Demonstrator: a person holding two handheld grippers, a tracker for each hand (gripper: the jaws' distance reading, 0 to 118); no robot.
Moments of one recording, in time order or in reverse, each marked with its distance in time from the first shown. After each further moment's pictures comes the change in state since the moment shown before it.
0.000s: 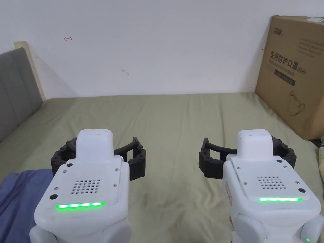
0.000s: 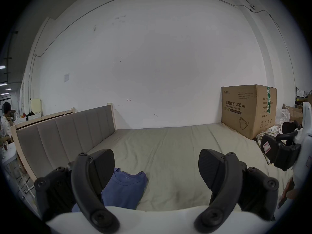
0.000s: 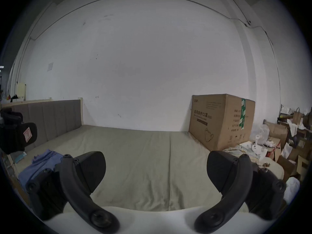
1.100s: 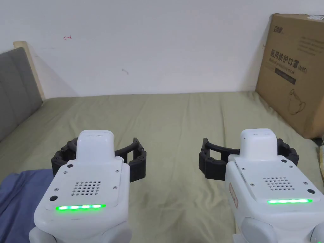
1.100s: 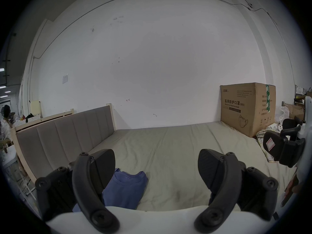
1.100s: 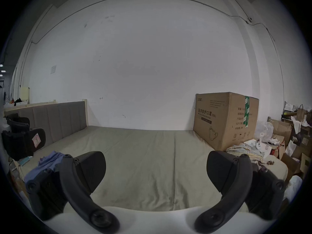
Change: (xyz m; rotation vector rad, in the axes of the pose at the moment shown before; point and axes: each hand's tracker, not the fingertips) left arm 0.001 -0.001 -0.001 -0.002 -0.008 -0.018; right arm 0.006 0.008 0.008 -0.019 0.052 -0.039
